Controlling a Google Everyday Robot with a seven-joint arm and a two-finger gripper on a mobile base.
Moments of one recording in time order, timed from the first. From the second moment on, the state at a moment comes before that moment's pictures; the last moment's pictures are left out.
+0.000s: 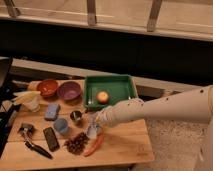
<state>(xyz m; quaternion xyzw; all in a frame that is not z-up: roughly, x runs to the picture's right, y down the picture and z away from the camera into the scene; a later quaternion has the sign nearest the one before) -0.016 0.166 0.752 -0.33 0.04 0.84 0.42</state>
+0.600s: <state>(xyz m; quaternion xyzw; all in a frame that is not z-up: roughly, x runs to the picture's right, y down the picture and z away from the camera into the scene) 0.046 0.161 0.764 -0.34 0.12 0.83 0.42</state>
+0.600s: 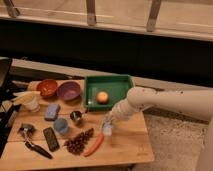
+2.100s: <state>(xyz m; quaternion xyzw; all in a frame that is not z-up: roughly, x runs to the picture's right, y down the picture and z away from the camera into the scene) 0.149 0.204 0.802 -0.30 0.22 0.87 0.34</state>
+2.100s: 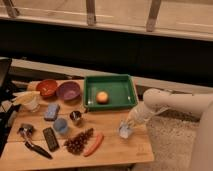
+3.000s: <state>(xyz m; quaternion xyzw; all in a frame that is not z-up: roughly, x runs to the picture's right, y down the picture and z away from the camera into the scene) 0.096 0.116 0.811 -0.26 0.13 0.88 0.38</state>
